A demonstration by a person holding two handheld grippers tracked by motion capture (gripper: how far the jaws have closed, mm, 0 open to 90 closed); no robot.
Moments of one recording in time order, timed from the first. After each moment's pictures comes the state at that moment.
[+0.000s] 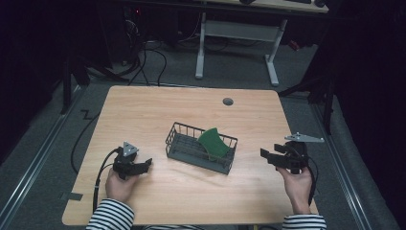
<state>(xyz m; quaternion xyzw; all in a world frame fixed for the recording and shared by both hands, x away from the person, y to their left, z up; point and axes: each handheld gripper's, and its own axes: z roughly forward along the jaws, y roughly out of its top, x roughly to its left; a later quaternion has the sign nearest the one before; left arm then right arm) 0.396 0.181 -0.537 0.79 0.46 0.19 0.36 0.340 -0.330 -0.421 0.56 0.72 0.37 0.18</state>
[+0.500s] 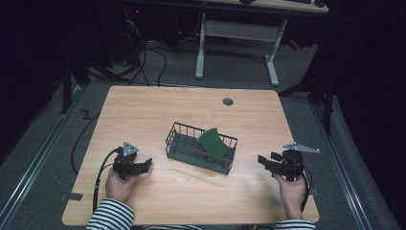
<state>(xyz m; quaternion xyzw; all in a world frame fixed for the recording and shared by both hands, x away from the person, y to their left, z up) 0.396 0.181 -0.537 0.79 0.46 0.20 0.36 0.336 -0.335 -0.464 0.58 0.69 0.39 0.16</state>
